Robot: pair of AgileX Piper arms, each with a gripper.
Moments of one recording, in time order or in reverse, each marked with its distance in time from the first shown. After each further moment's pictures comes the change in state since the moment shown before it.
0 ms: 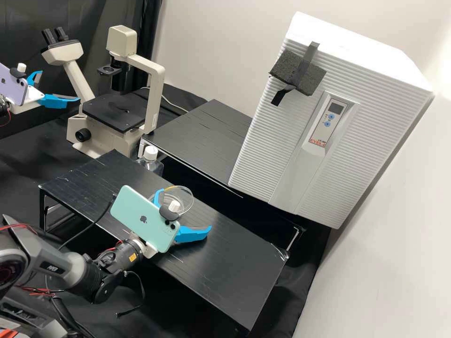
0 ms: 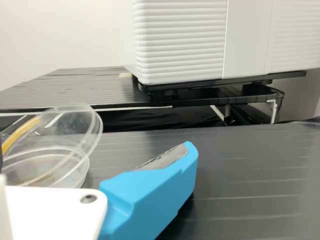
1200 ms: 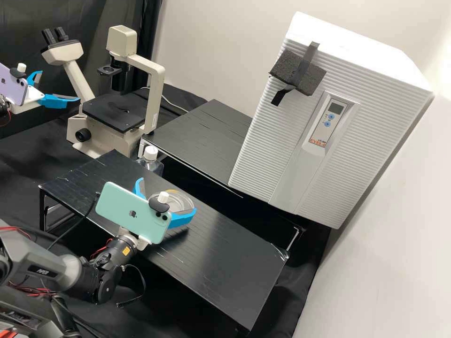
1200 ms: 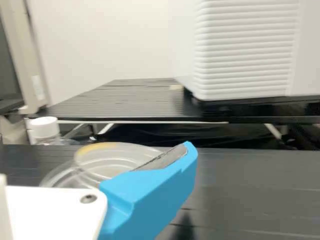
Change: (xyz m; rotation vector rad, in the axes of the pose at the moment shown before) left arm 0.000 0.000 0.000 0.000 0.000 0.000; right arm -0.007 -0.007 -0.016 0.020 0.179 -0.132
